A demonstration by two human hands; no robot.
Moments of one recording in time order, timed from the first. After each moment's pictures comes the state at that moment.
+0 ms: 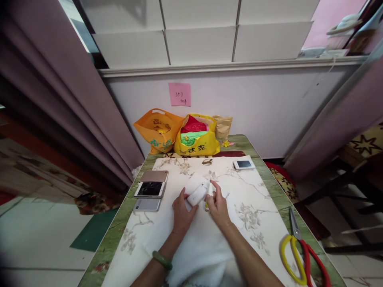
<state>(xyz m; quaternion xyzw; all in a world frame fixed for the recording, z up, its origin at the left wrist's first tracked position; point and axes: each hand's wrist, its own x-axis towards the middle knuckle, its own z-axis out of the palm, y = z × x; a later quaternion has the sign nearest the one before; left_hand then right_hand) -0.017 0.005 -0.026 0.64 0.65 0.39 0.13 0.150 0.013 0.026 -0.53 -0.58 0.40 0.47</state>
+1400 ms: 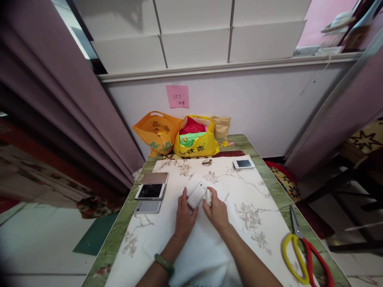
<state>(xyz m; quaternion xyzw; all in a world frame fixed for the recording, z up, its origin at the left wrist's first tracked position) -0.009 -0.003 -0.012 0.67 0.59 0.42 0.16 0.144 0.013 -0.008 -0.61 -0.67 0.20 0.38</state>
